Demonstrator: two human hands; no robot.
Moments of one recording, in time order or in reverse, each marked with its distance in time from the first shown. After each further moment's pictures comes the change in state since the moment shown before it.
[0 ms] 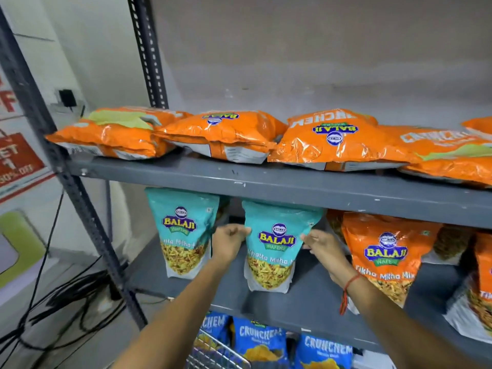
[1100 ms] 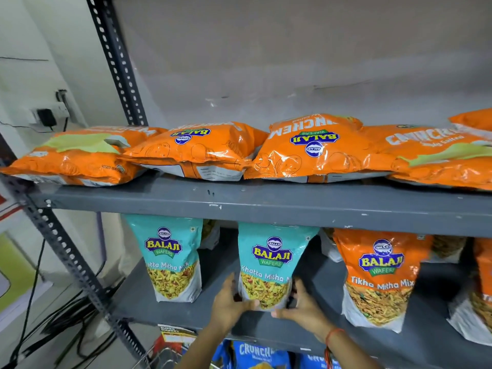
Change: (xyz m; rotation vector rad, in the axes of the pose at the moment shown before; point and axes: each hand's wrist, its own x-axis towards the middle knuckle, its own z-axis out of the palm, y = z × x) left_hand -0.043 -0.080 0.018 0.190 -0.212 -0.152; right_hand -0.020 0.118 0.035 0.027 -0.279 0.148
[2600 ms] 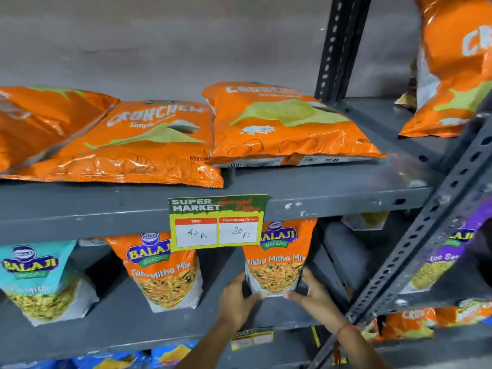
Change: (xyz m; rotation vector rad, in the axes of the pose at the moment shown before) left_hand -0.062 0.106 0.452 0.334 -0.277 0.160; right_hand -0.183 0.124 -0.411 -0.017 0.323 0.183
